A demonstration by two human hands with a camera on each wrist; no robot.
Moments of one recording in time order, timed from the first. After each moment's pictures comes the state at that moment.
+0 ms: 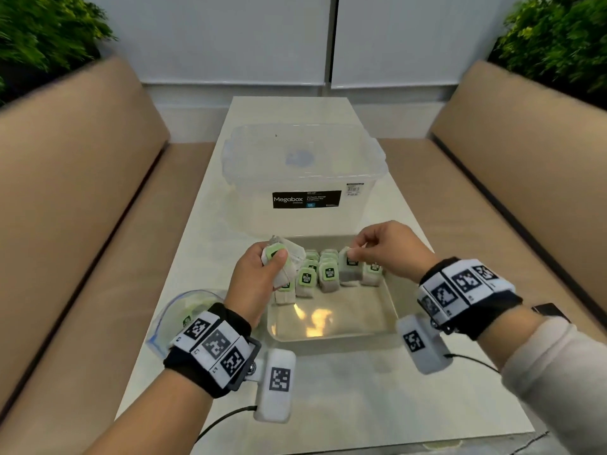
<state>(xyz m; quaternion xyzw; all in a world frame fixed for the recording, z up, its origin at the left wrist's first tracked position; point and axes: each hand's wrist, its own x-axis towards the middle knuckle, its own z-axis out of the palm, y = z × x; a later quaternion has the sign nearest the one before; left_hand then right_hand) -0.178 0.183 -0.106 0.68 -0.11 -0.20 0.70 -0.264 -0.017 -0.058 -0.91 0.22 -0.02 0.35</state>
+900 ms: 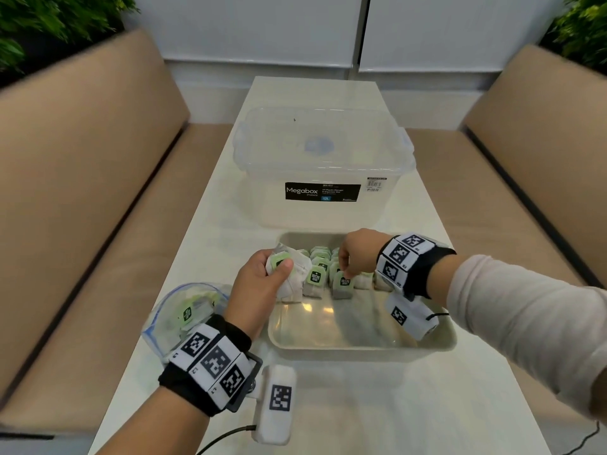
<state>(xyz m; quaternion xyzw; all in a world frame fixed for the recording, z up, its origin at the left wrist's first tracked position) -0.177 0.183 -0.129 0.70 -0.08 -0.20 0.68 -0.172 -0.028 -0.116 -0.96 0.07 0.26 0.04</state>
